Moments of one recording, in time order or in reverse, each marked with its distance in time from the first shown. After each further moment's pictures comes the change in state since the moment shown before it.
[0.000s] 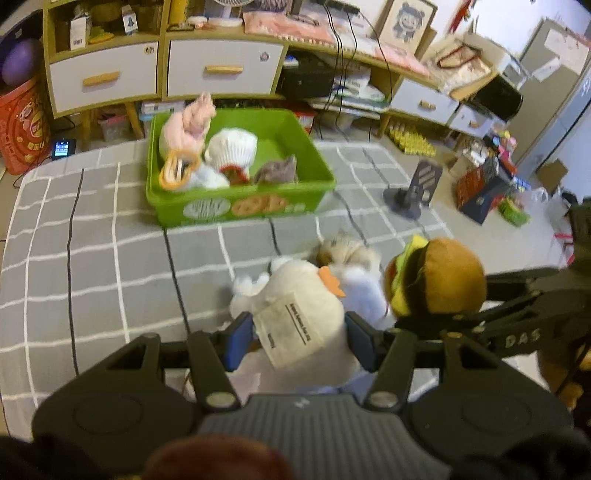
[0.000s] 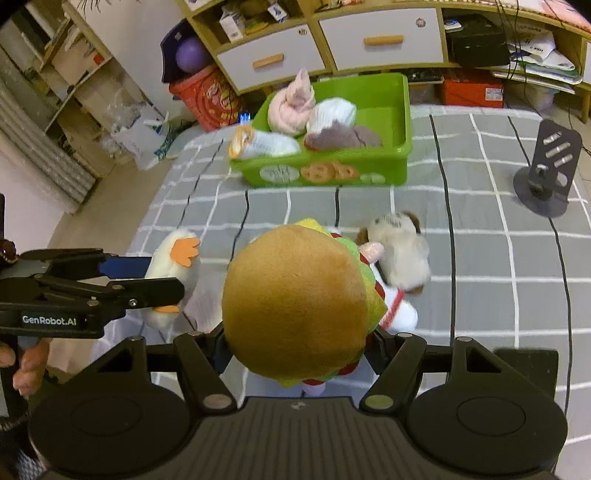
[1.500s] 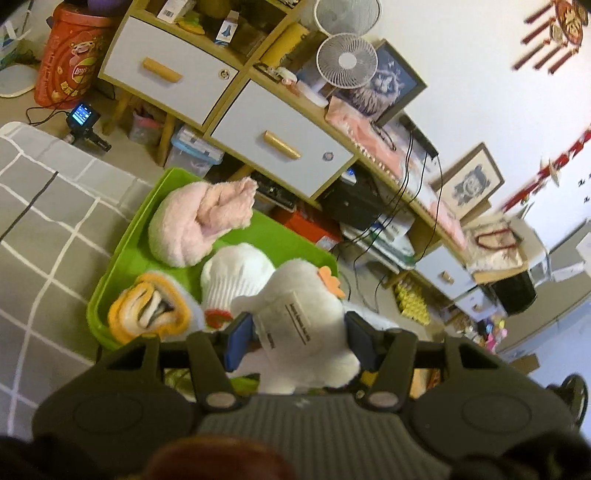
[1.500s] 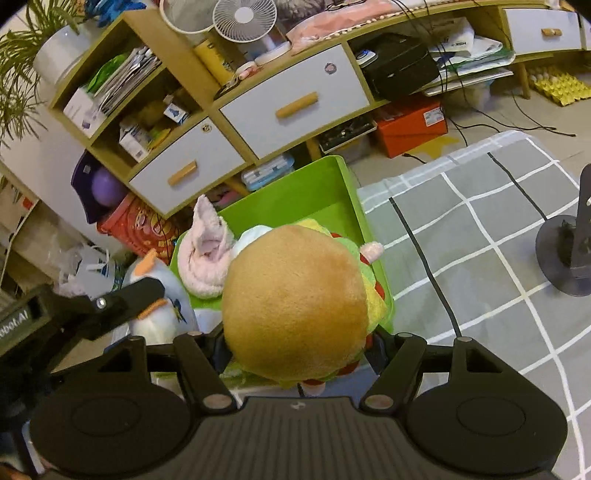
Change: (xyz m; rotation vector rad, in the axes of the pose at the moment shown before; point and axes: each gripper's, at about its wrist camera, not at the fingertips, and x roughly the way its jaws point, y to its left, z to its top) left arm 0.109 0.075 0.105 -0.496 -0.338 -0.122; right arm 0.104 -0.060 0.122 0.344 -0.265 -0.073
